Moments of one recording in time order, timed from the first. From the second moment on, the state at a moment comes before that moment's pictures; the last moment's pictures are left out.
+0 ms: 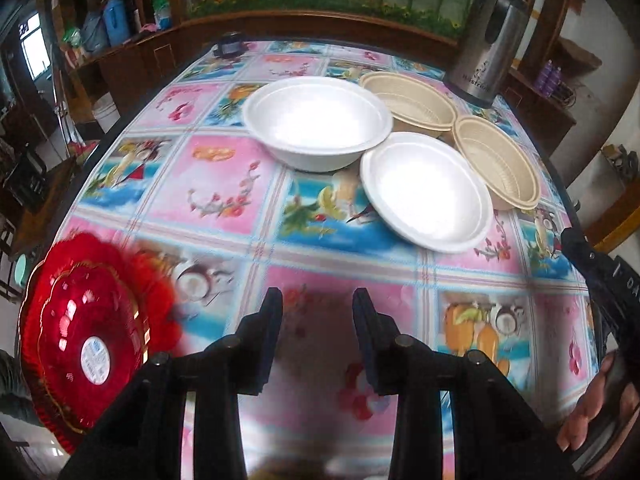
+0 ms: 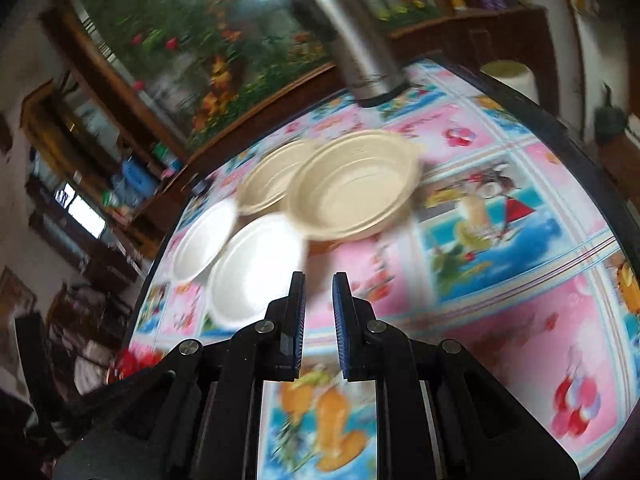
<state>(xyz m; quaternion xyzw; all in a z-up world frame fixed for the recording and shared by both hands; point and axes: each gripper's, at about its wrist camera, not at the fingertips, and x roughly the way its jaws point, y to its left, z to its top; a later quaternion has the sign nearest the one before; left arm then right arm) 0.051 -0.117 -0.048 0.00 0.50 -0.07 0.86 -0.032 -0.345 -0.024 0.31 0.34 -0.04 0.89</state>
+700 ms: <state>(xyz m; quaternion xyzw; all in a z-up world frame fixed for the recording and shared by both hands) 0.074 -0.148 -0.064 0.02 0.53 -0.09 0.84 0.058 -0.403 -0.052 0.38 0.37 -0.09 0.84</state>
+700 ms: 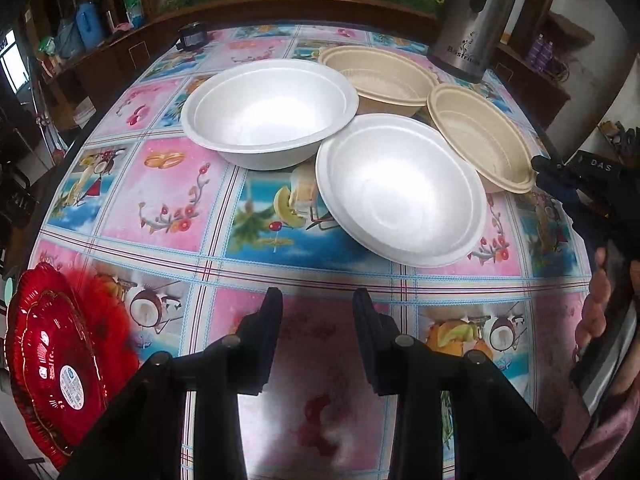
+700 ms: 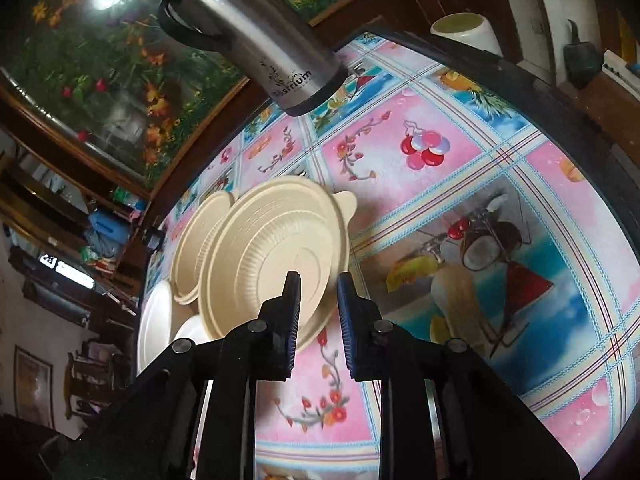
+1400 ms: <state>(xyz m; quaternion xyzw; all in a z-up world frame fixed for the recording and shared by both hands) 0.062 -0.148 -0.063 0.03 0.53 -0.10 0.84 0.056 -0.410 -0.058 0.39 0.38 -0.13 0.83</state>
